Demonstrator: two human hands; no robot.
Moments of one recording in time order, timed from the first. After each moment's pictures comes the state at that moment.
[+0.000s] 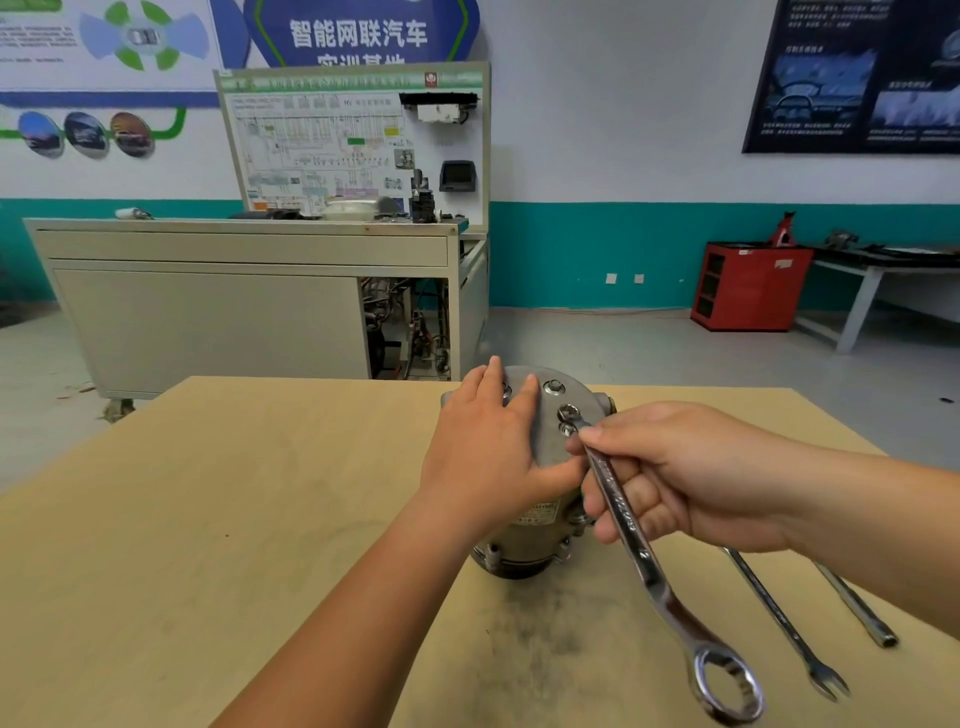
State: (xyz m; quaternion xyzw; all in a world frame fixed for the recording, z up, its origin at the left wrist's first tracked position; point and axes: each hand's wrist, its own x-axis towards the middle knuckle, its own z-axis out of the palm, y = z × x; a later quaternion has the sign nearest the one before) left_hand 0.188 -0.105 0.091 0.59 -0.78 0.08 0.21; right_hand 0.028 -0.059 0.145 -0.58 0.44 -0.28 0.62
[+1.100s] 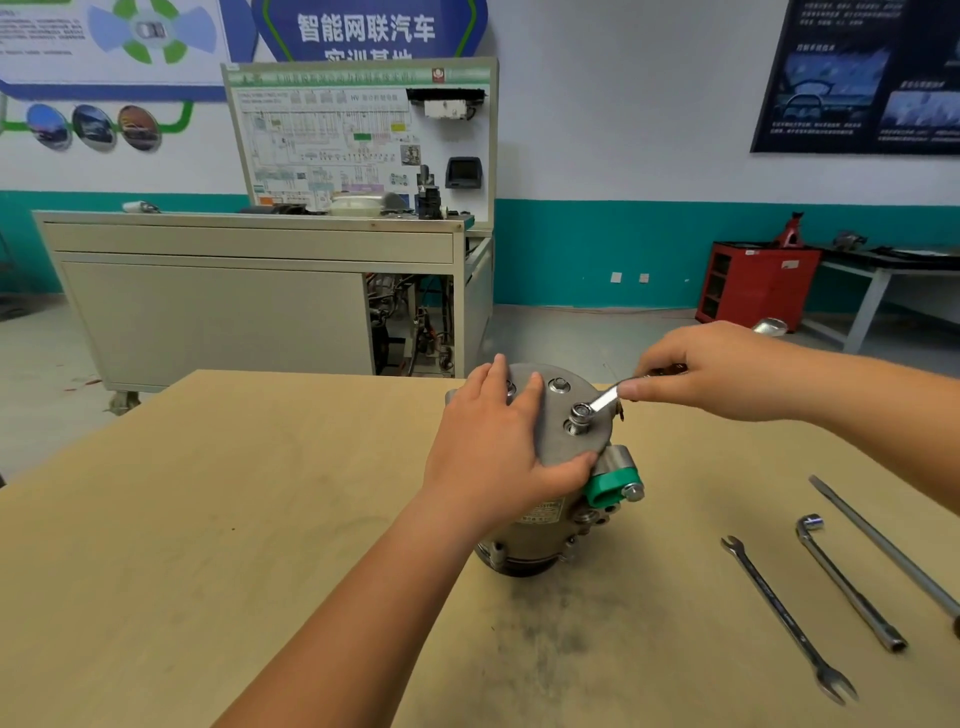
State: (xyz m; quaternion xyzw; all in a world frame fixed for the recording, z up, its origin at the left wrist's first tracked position) left_hand 0.192 -0.106 0.088 0.59 -0.77 0.07 0.22; right_hand -0.006 -0.118 0.179 -0.83 0.56 -0.05 0.01
